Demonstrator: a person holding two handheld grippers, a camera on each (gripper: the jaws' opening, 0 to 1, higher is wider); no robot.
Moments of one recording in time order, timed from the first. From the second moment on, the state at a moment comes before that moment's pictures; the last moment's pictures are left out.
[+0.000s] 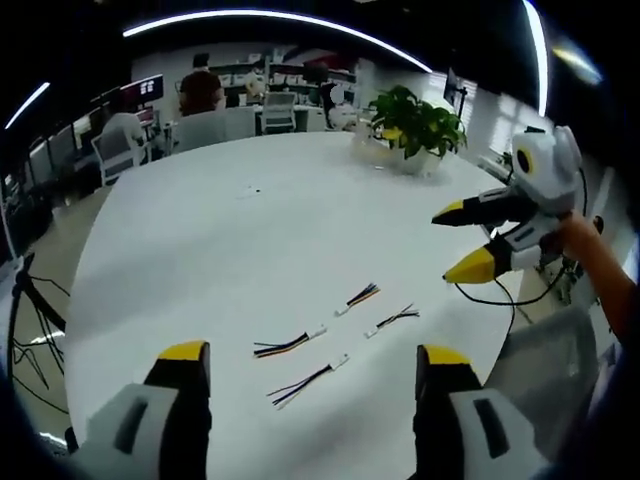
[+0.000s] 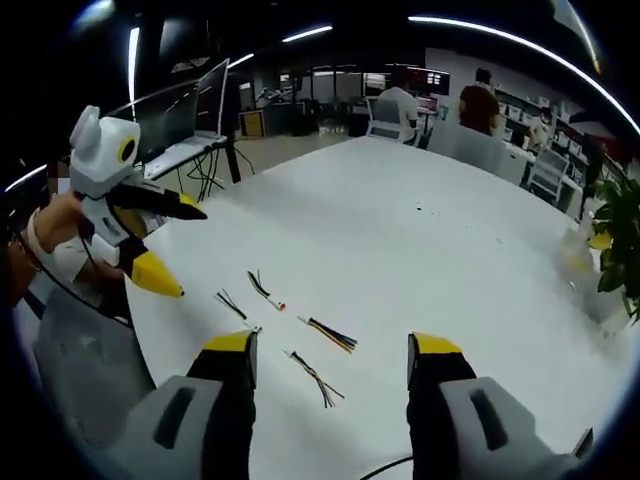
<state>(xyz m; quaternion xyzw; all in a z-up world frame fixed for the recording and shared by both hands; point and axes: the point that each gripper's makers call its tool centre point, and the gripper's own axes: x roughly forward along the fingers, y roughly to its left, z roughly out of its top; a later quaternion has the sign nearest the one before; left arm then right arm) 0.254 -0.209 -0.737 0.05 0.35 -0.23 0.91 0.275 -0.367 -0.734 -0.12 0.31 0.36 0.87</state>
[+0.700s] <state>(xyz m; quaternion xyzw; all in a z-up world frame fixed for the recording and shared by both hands) 0.262 -0.210 -0.745 0.05 0.36 -0.23 0.90 0.280 -0.355 -0.732 -0.14 0.29 0.39 0.86</state>
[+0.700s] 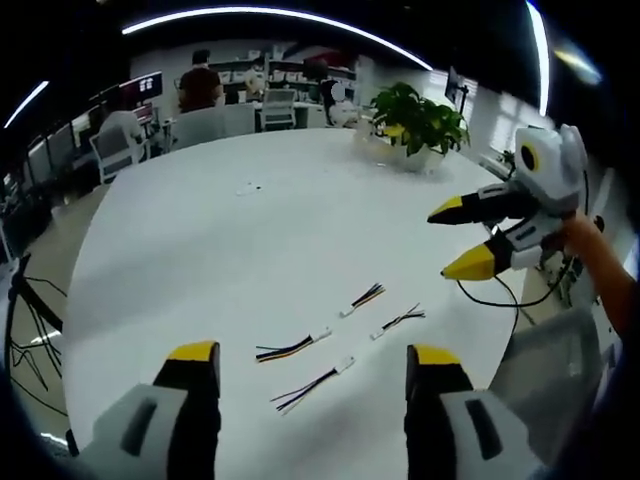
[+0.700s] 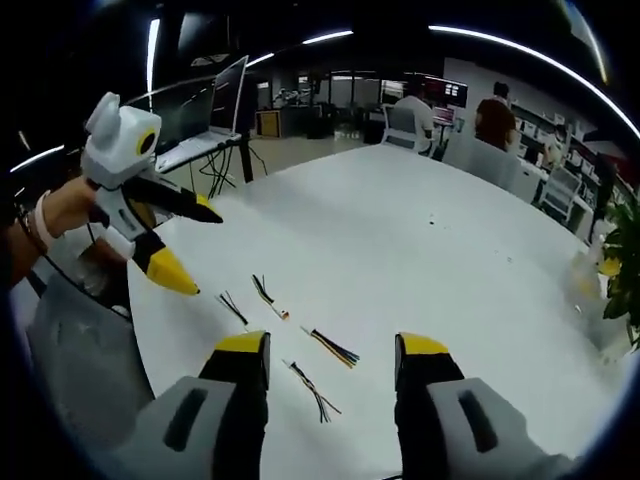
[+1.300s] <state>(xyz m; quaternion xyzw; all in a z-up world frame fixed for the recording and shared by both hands) 0.272 -0.215 -0.740 0.05 0.35 -0.25 0.90 0.284 -0.350 -0.744 -0.15 0.29 0.39 0.86</state>
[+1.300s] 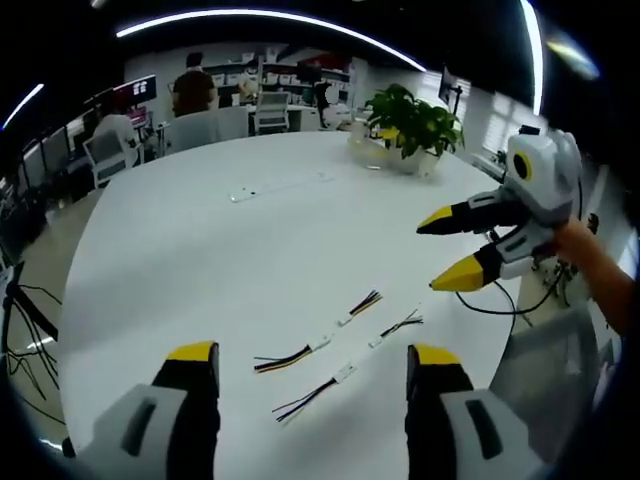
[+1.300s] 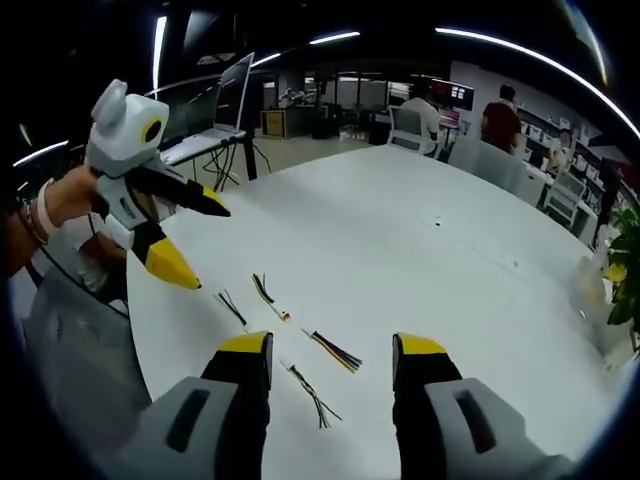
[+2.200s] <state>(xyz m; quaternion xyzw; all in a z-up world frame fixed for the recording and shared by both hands) 0.280 -0.218 -0.751 0.10 0.36 -0.28 0.89 0.296 -0.338 -0.756 -0.16 0.31 0.42 0.84</state>
